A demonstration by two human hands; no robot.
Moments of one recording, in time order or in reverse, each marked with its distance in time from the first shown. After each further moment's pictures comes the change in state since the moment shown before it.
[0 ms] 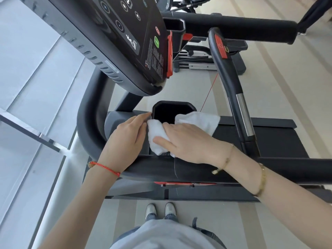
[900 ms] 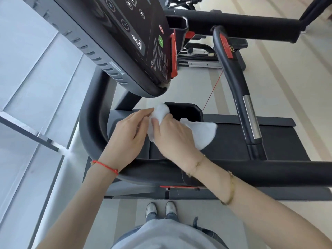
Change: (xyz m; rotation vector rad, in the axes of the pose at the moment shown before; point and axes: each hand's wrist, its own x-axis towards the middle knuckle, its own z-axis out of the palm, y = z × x) left_hand 0.012 0.004 -0.013 -0.180 0.047 -0.063; right_hand 0.049 -0.028 0.032 -0.035 0.412 0.388
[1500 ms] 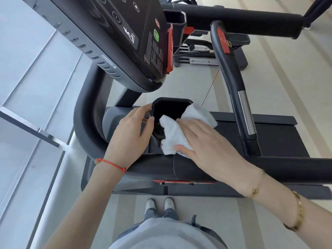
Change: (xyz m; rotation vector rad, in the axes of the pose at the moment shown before) left_hand -0.004 0.005 0.024 0.100 0.034 -0.010; right_hand -0.056 0.080 -0.050 -0.064 -0.179 -0.349
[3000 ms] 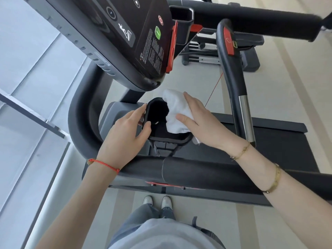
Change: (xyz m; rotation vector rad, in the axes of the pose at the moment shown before) left_hand -0.004 0.004 0.007 0.123 -0.004 -0.030; right_hand 0.059 0.053 -0.003 0.491 -0.082 0.213
